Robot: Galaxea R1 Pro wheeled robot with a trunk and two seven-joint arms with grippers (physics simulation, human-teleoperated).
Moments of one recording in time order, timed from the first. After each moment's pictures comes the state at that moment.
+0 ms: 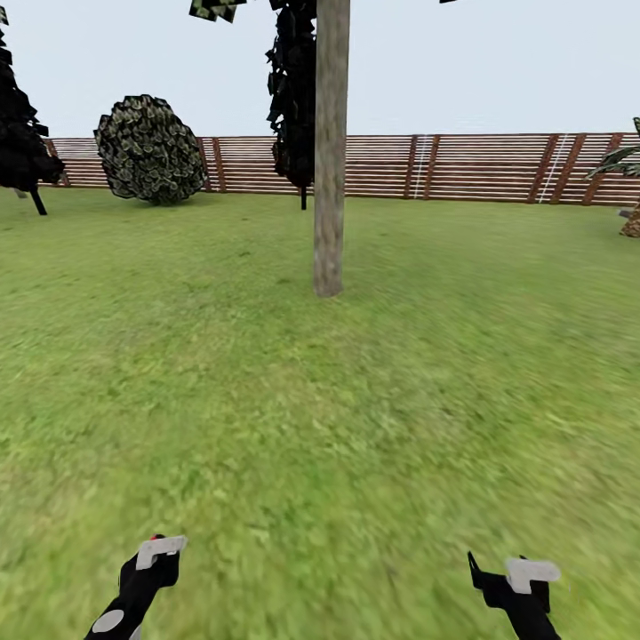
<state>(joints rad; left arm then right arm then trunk) -0.40 0.14 0.07 -0.39 0.07 -0.30 -0.01 -0.12 -0.13 -0.16 -0.83 0.03 -0.25 0.01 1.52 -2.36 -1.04</state>
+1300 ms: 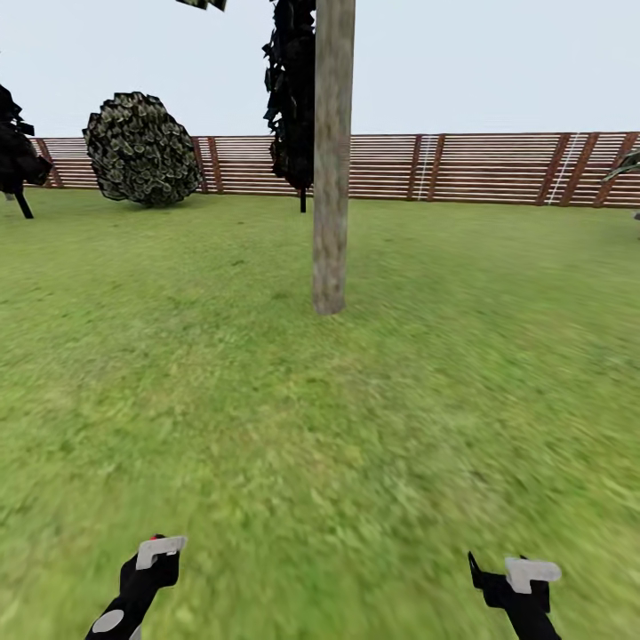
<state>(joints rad) -0.40 0.14 0.07 -0.39 0.07 -0.30 -0.01 -0.12 -0.13 -0.16 -0.83 0.03 -0.25 0.01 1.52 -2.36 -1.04</state>
